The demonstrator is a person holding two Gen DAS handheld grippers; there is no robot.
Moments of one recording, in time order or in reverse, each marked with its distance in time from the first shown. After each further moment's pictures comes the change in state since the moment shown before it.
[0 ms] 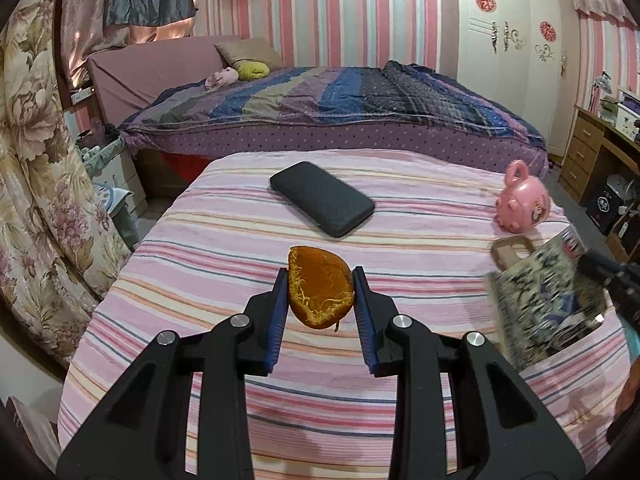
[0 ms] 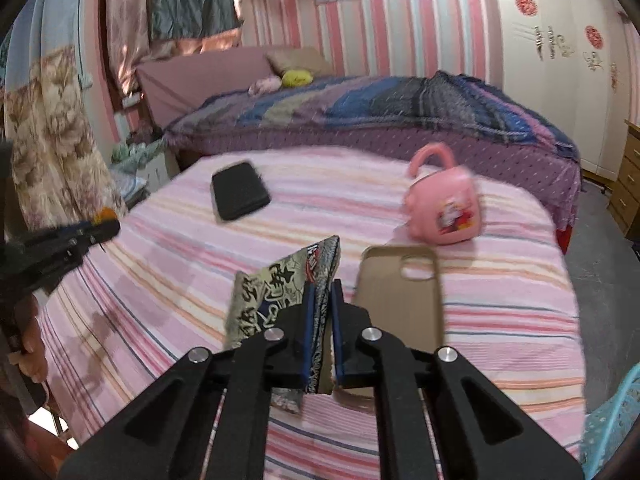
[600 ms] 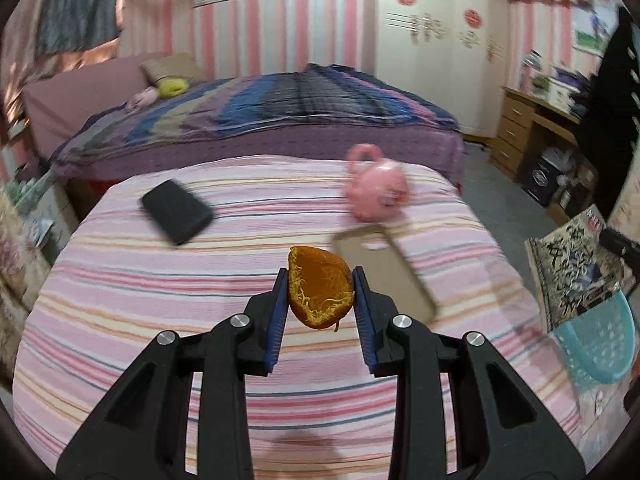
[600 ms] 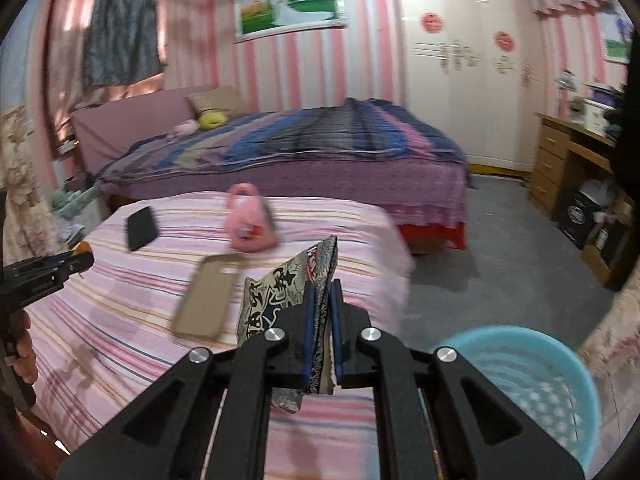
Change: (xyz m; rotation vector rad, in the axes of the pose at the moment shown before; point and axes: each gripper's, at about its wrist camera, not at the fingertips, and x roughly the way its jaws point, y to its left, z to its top) left arm -0.035 -0.158 -0.021 0.145 -0.027 -0.235; right arm -0.141 -0.132 -0.031 0.141 -0.090 -0.314
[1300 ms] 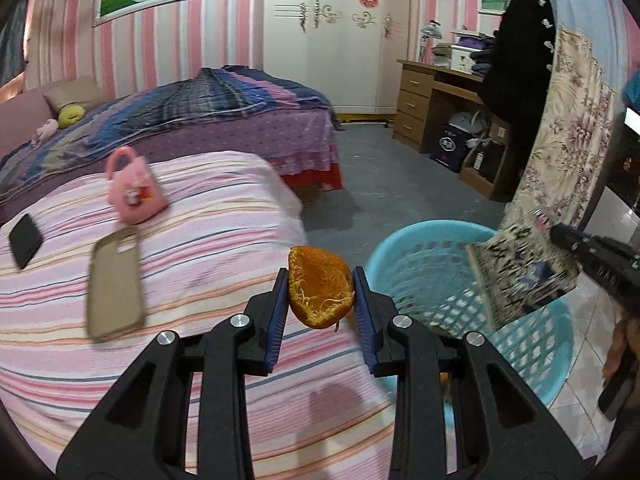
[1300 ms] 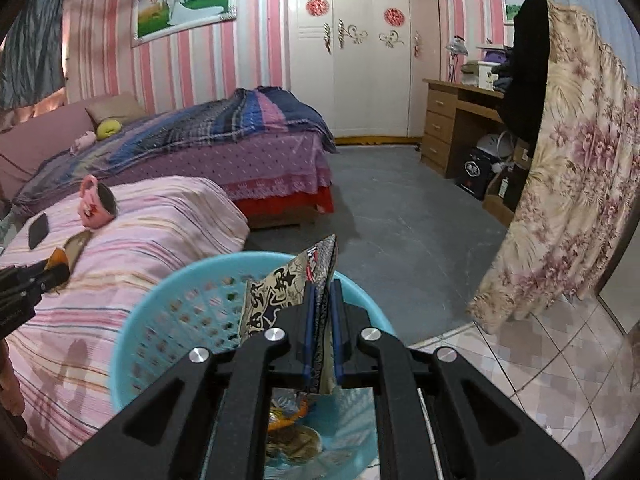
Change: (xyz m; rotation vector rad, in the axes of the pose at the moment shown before) left arm 0.020 -0.224 -0.019 0.147 0.009 -0.282; right arm -0.062 -0.187 -0.053 0.120 0.061 -0.270
